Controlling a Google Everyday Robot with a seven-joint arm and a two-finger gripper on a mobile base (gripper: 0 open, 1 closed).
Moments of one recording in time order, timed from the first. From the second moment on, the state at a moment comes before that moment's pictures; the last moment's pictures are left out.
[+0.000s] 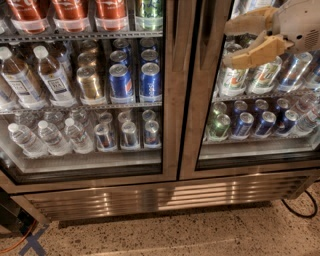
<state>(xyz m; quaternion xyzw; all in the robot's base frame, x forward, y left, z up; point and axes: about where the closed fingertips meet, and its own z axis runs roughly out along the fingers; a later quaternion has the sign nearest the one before) 0.552 -0.151 1.032 -0.58 0.59 0.26 0.50</state>
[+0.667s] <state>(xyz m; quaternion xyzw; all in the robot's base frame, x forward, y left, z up) 0.554 -0.122 1.021 -0.60 0.58 0.29 0.47</state>
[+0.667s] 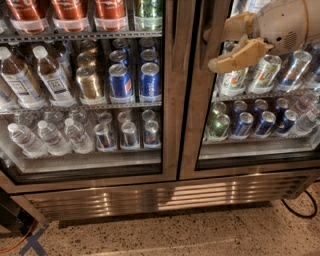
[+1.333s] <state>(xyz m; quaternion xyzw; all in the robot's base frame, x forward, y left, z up) 0.556 -0.112 1.017 -0.61 0.57 0.30 0.46</state>
